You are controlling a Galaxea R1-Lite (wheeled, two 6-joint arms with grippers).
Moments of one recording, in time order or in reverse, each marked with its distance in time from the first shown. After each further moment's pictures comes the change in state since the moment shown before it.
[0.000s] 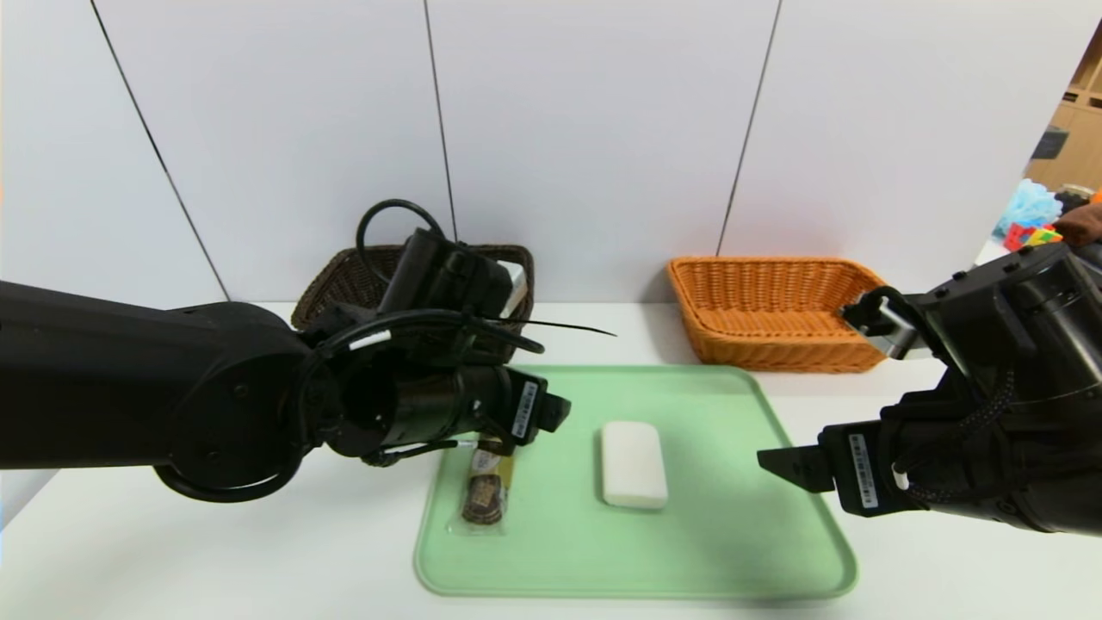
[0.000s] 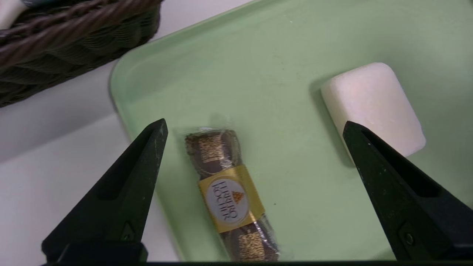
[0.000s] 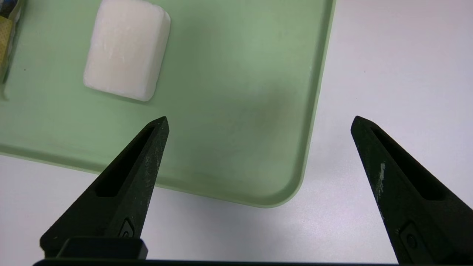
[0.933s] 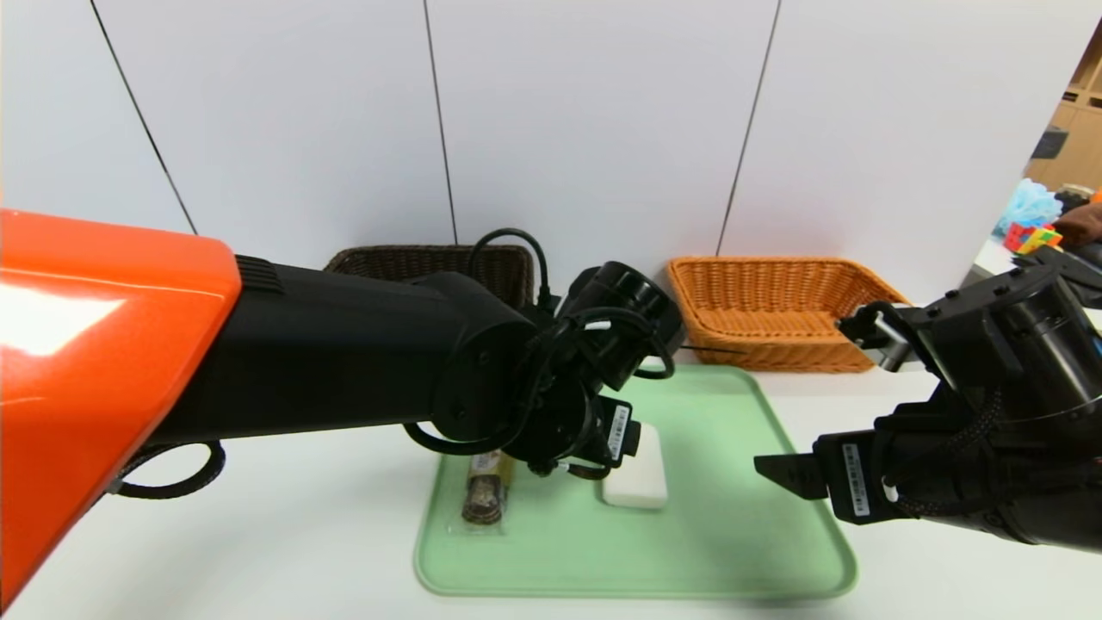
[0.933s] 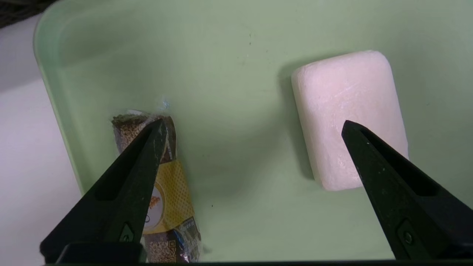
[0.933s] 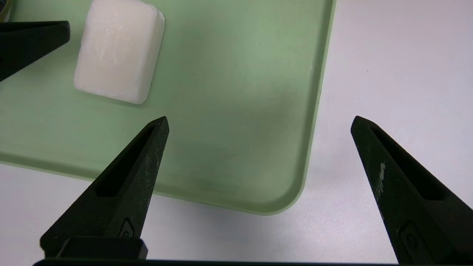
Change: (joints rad) left arm -0.162 0.274 -0.455 0.466 0.221 -0.241; right arm -0.004 0.003 0.063 -0.077 -0.005 0.001
